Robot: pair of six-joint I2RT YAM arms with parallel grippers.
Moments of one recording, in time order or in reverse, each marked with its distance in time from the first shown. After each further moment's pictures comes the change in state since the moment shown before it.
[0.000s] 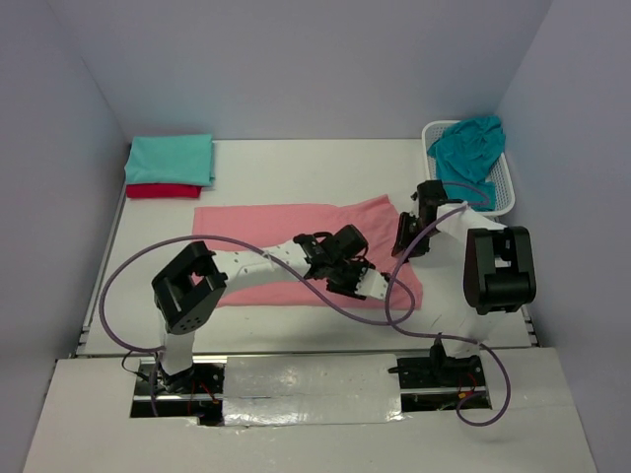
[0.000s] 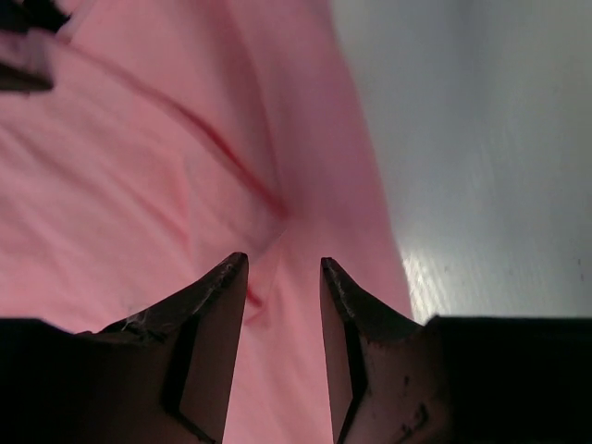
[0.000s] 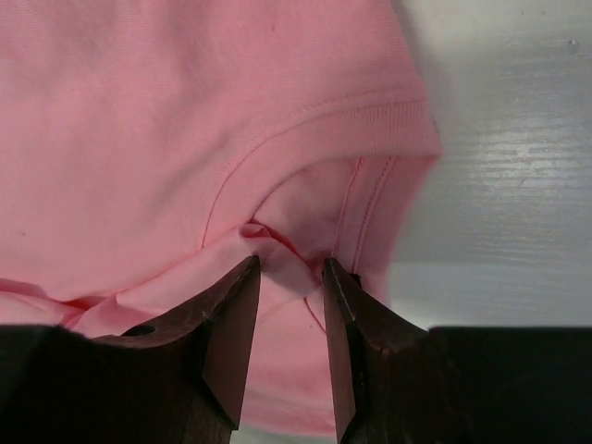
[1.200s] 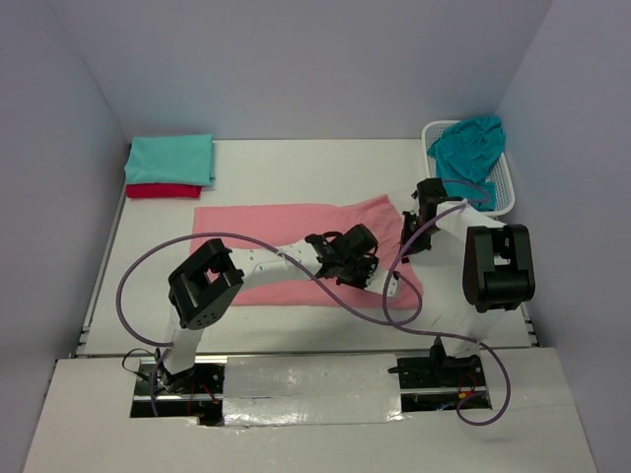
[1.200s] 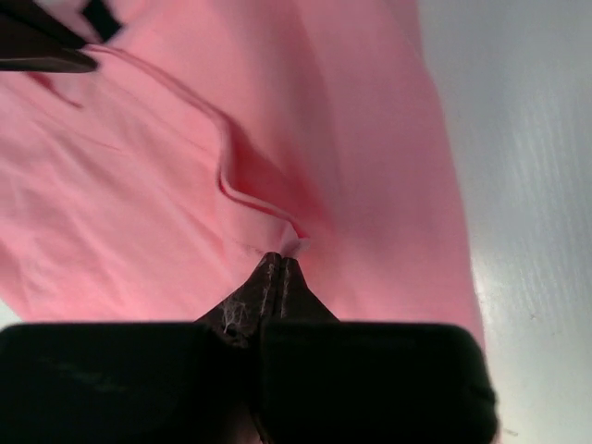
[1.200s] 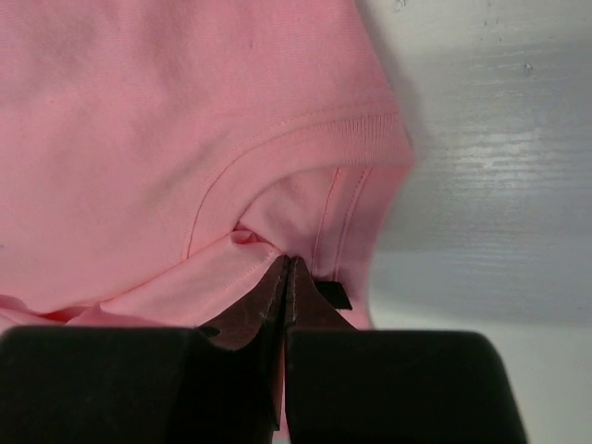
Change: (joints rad) left arm -0.030 0.104 0.033 0.109 -0.092 0.048; right arm 0.002 0.025 0.028 -0.012 0.042 -0.029
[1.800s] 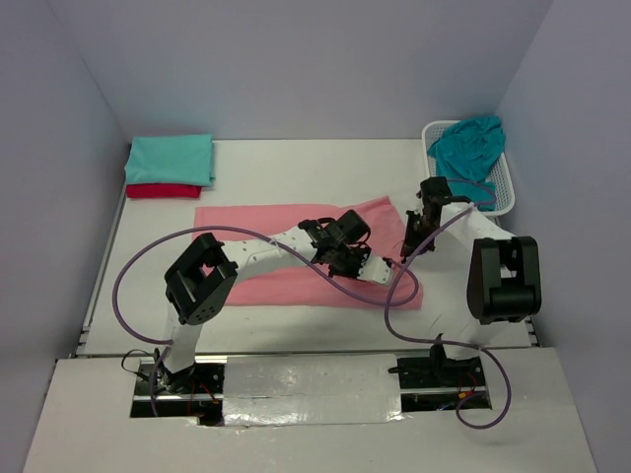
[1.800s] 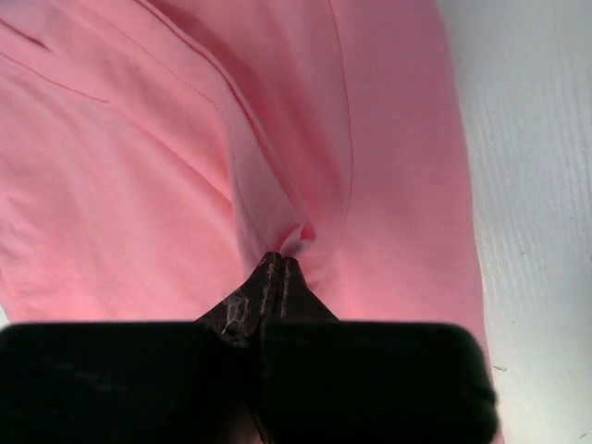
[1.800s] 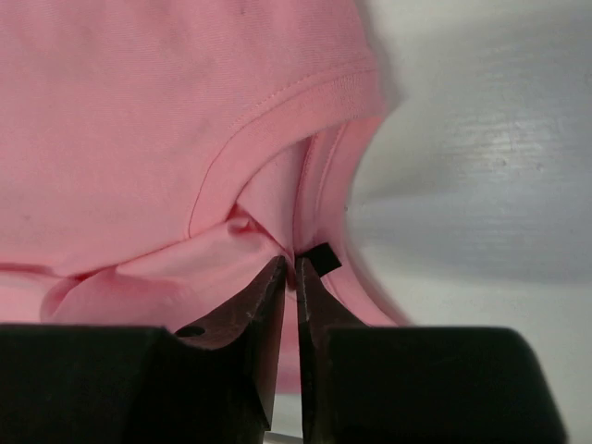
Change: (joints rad) left arm 0.078 -0.002 0.103 -0.181 0.105 -0.003; right arm 0.000 -0.120 -0.009 -0.093 0.010 0.042
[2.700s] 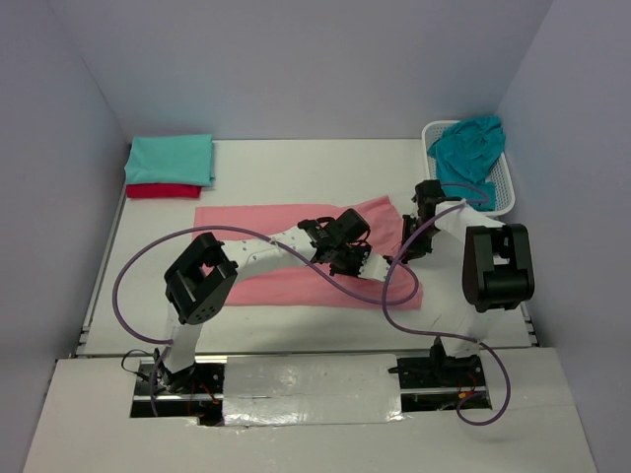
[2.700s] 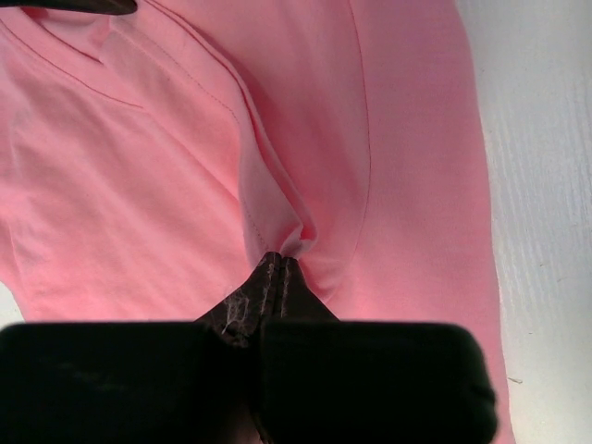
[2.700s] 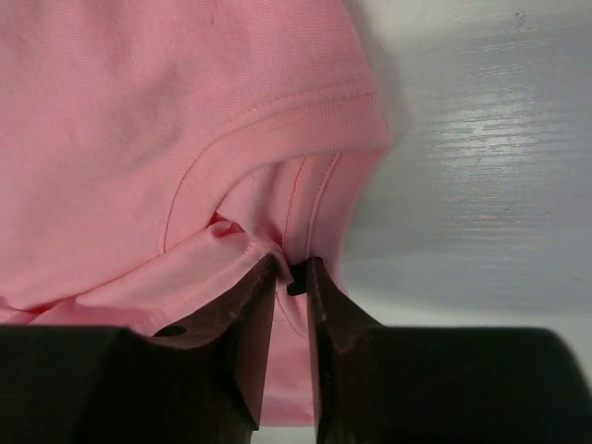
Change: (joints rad) left arm 0.001 0.000 -0.006 0.041 0.000 -0.005; right arm 0.008 0.116 0.009 0.041 0.021 -0.025
